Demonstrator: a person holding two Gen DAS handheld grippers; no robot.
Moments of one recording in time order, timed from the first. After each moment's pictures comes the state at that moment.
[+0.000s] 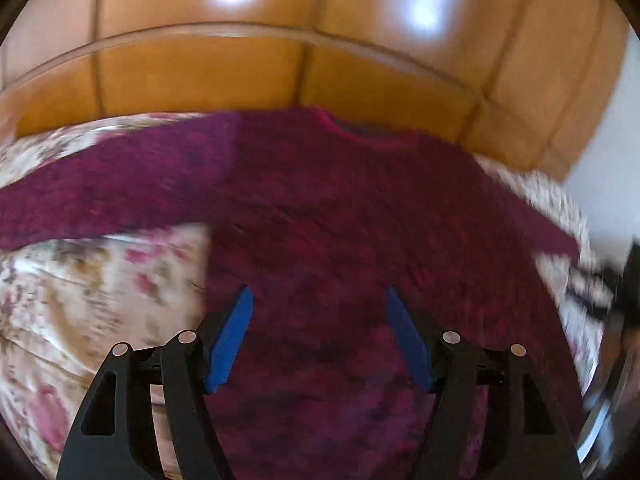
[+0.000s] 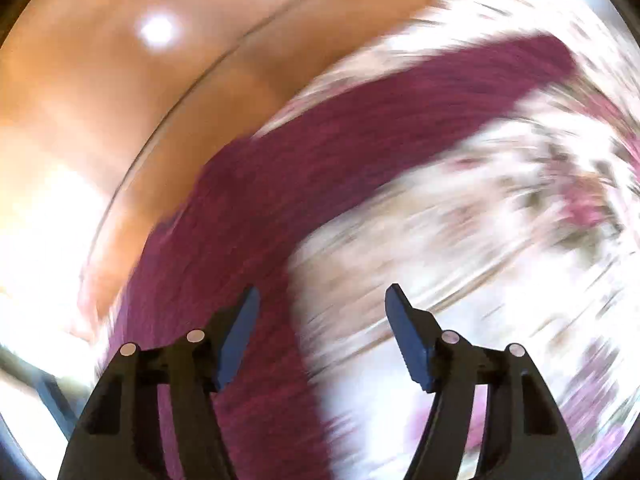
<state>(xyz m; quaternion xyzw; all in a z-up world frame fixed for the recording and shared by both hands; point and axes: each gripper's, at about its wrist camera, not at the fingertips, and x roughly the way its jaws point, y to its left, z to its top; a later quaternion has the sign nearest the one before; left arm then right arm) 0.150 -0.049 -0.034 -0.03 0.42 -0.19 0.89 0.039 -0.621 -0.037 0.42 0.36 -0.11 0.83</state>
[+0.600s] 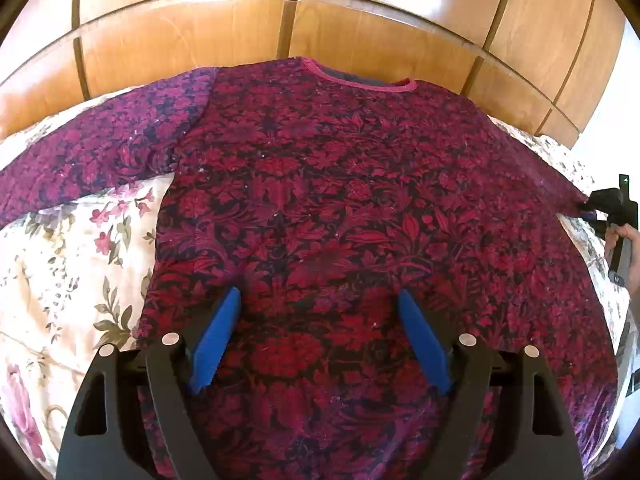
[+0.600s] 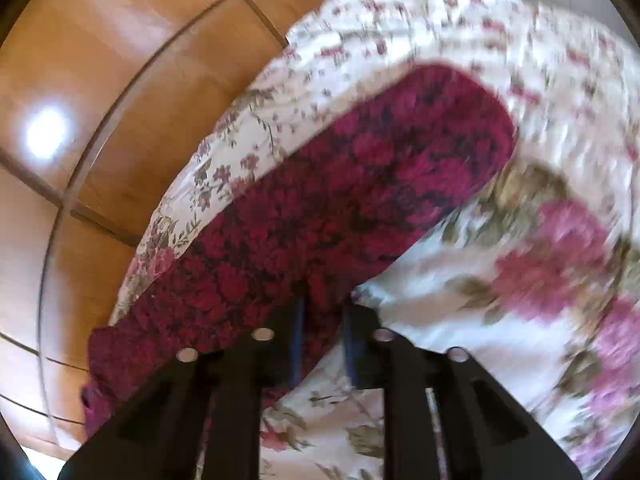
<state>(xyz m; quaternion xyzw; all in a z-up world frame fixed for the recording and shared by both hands) 0.150 -0.057 -0.072 -0.01 0.44 -0.19 0.88 0.081 -0.741 -0.054 0.39 0.34 -0.28 0.81</state>
